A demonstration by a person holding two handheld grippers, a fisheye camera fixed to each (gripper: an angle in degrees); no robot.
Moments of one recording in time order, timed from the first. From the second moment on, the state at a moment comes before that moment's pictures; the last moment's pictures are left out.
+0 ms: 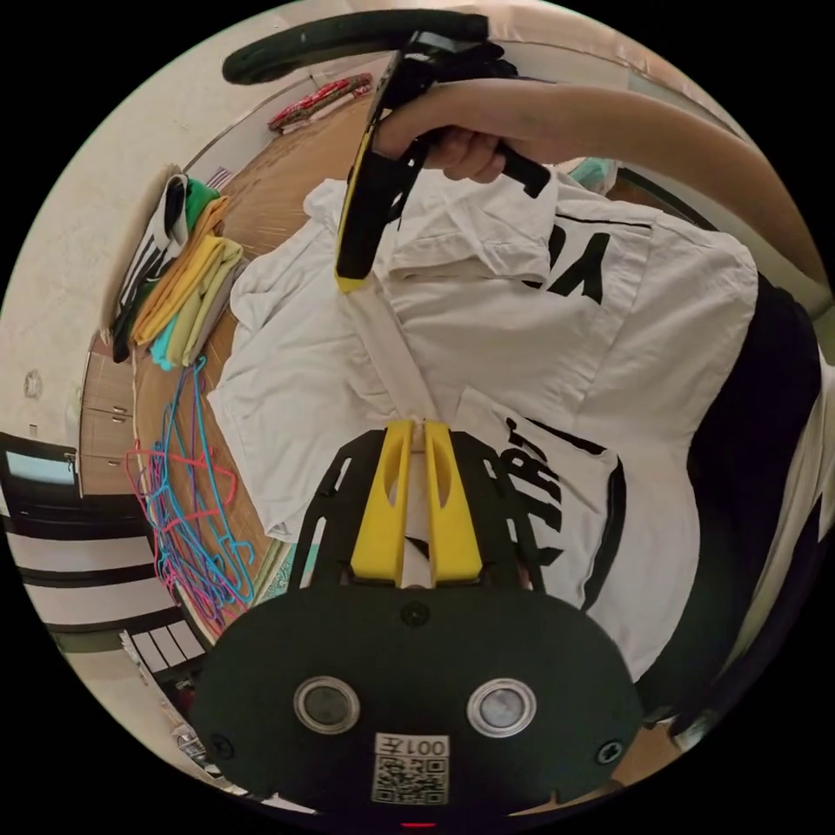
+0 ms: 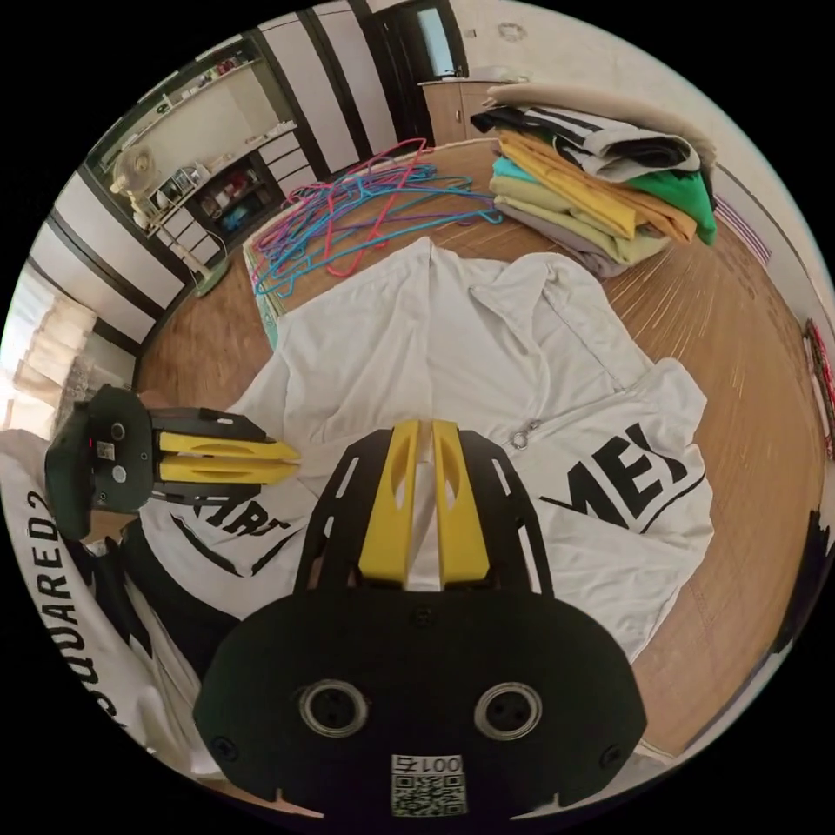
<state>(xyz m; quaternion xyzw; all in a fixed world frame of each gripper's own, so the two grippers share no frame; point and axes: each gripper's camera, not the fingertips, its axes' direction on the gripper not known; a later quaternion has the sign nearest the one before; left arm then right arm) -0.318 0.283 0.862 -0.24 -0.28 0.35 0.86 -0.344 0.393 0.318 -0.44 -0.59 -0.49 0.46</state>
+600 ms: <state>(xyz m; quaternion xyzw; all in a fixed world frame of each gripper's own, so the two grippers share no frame) -0.274 0.347 0.757 -0.18 -0.24 0.24 0.92 -0.097 0.322 0.332 -0.43 -0.54 -0.49 0.54</state>
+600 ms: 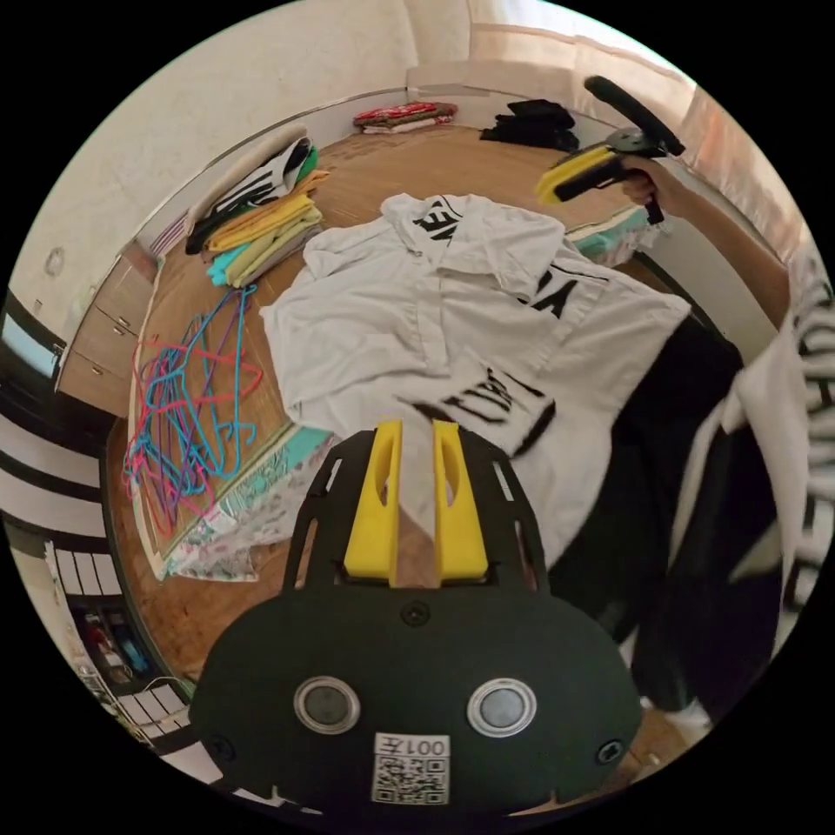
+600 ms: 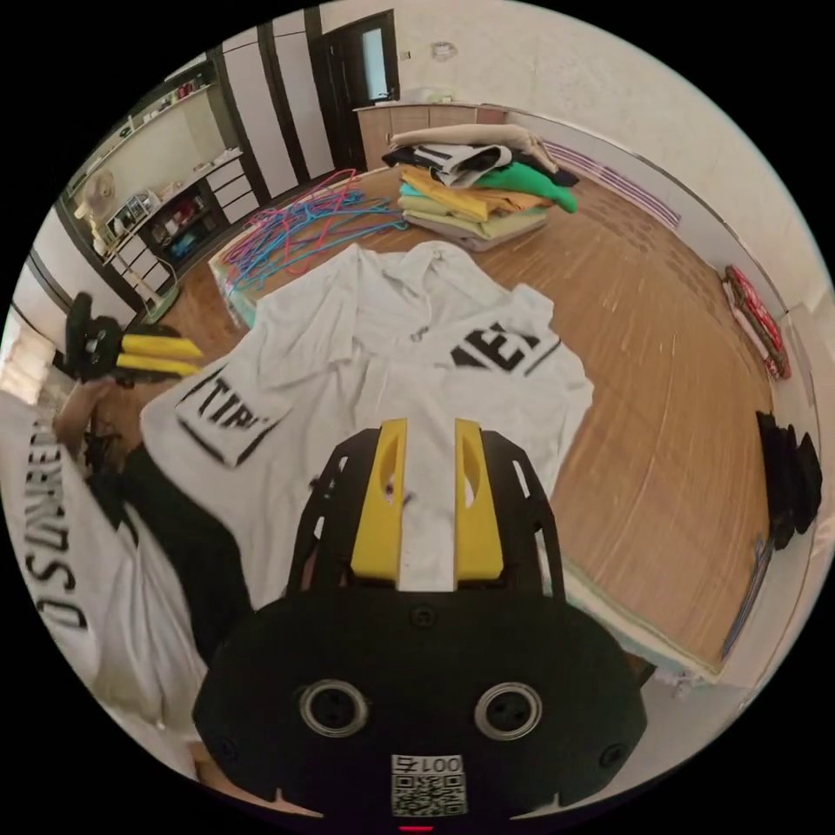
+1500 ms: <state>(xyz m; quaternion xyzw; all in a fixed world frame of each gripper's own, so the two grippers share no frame) -0.151 0.429 0.799 -0.39 -0.32 0.51 0.70 0.125 0.402 0.182 -0.28 -0.40 -0.81 0.31</state>
